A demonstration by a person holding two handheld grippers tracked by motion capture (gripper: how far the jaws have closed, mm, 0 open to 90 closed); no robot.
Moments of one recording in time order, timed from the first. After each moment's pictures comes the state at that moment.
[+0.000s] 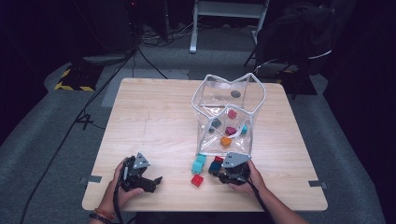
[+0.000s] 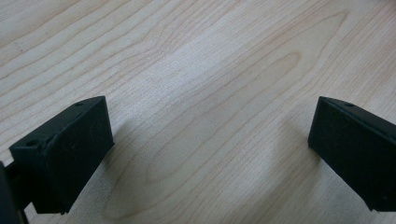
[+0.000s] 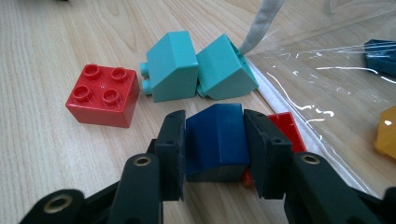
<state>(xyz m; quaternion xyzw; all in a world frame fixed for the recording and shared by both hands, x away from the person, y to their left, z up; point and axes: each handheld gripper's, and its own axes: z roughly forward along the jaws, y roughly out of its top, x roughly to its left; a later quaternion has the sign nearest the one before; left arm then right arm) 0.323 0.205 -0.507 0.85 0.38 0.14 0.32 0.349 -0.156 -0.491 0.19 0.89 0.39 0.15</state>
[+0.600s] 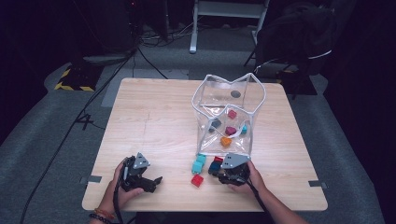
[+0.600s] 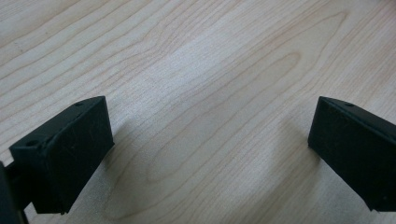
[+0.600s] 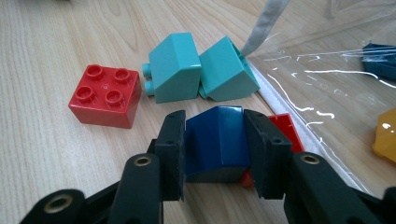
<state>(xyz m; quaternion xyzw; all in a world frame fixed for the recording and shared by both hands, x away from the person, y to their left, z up) 0.323 0.205 -0.507 0.85 0.38 0.14 0.32 0.346 -0.154 -0.489 0.19 0.89 0.39 0.15</state>
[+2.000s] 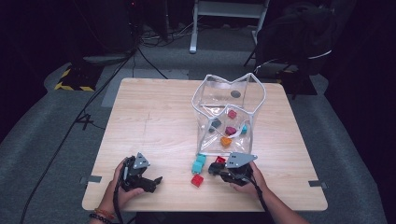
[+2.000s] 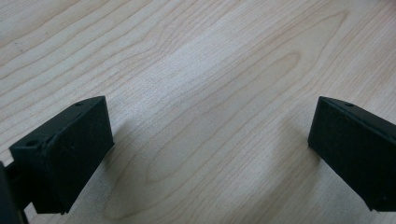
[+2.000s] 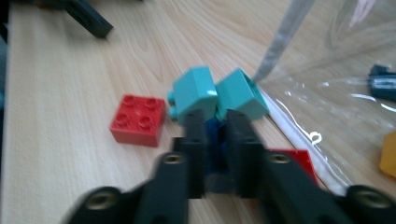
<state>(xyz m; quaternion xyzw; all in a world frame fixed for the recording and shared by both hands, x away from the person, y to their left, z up) 0.323 0.205 -0.507 0.85 0.38 0.14 0.32 0.342 -0.161 -0.475 0.18 0.87 0.44 0.12</state>
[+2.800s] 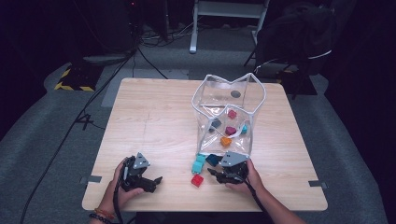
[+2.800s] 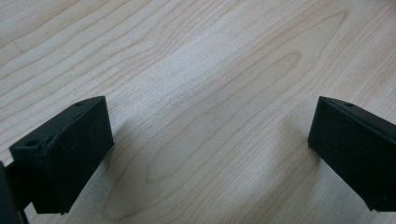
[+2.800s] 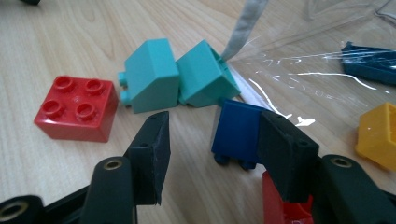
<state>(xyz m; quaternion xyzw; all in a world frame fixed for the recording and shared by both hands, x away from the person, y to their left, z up) 0.323 0.205 -0.507 0.85 0.38 0.14 0.32 0.351 -0.149 -0.493 0.21 0.88 0.39 0.18</state>
